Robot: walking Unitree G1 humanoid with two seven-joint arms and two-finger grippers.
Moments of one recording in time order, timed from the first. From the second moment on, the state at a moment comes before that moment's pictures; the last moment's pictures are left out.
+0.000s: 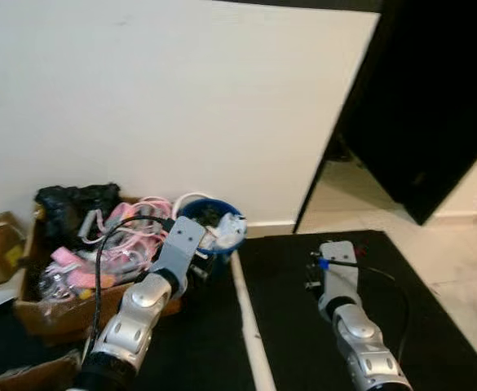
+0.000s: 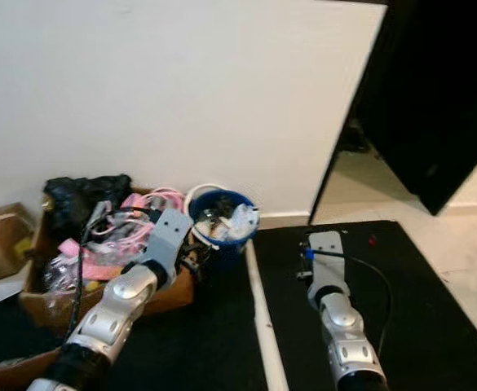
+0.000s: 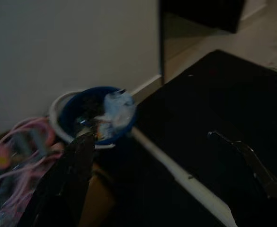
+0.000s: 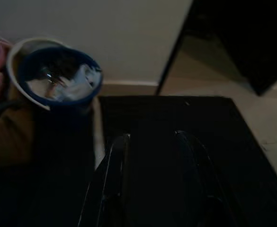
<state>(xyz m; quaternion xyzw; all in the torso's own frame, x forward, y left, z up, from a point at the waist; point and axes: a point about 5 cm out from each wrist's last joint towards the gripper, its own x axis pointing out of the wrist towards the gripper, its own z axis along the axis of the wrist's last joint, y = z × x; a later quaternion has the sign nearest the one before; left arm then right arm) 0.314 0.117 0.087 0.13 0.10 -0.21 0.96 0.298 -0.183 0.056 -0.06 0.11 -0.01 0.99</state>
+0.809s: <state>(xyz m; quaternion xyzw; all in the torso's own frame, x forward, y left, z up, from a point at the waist) 0.316 0.116 0.089 0.13 0.09 -0.21 0.97 0.293 -0.185 0.049 -0.07 0.13 -0.01 0.99</state>
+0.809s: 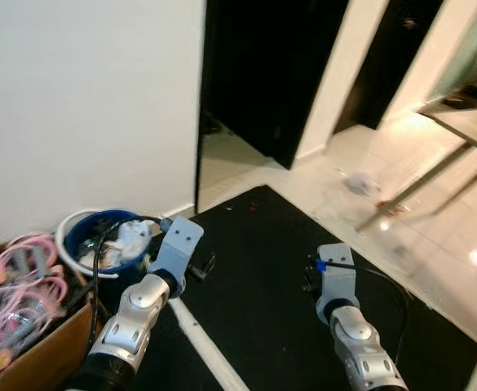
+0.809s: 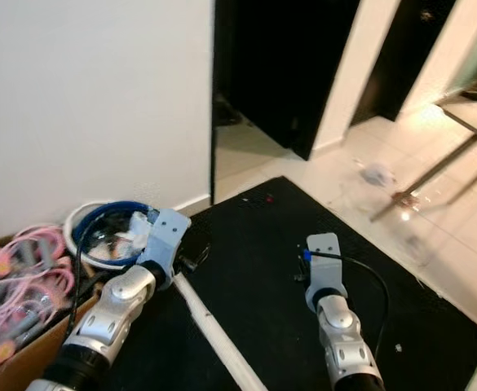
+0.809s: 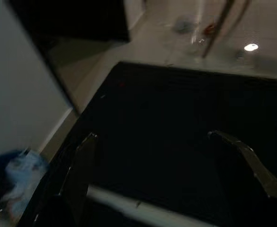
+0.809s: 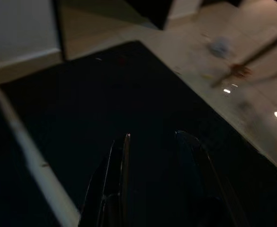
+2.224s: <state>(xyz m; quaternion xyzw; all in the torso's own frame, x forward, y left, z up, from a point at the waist) 0.319 0.117 0.094 0.12 0.08 -0.20 0.97 0.290 -0.186 0.044 -0.07 0.15 -0.02 0.99</state>
